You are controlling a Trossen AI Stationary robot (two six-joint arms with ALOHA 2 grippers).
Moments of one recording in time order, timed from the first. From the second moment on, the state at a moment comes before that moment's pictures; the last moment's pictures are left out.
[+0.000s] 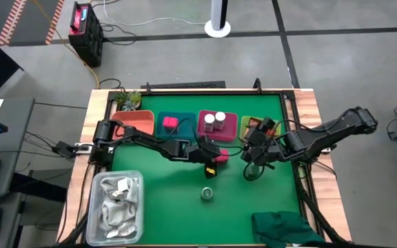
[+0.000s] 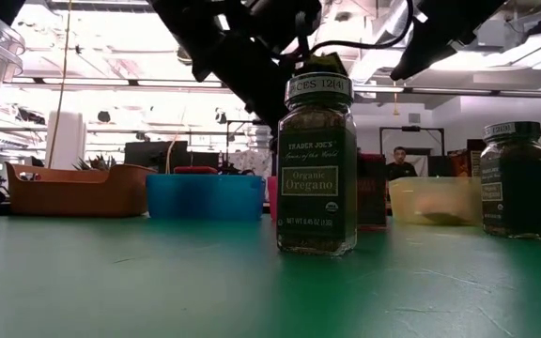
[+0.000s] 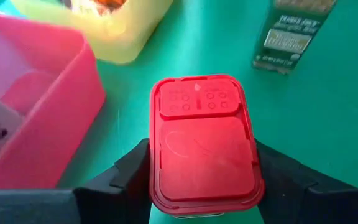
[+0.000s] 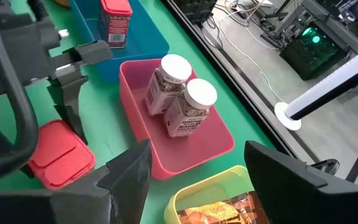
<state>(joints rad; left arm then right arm) -0.07 2.00 1.31 0.08 -0.24 -0.13 0.32 1.18 0.97 -0.79 0.89 0.47</state>
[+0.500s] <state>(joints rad) -0.06 1.90 1.50 -0.28 -0.29 0.07 0.34 1.18 0.97 -0.83 0.96 0.51</state>
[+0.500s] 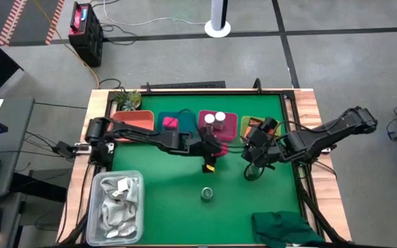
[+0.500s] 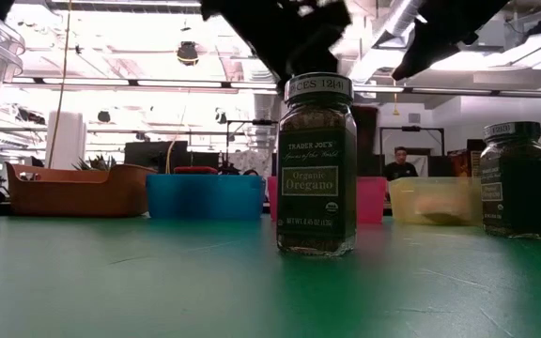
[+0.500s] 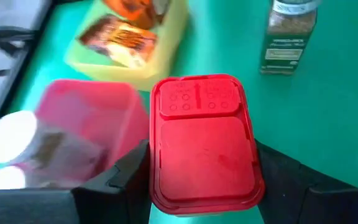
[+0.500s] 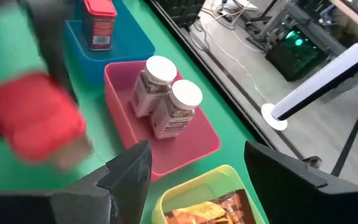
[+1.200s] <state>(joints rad) 0.06 1.46 0.90 0.07 -0.68 -0.12 0.35 1.18 0.97 -0.85 0.99 0.52</state>
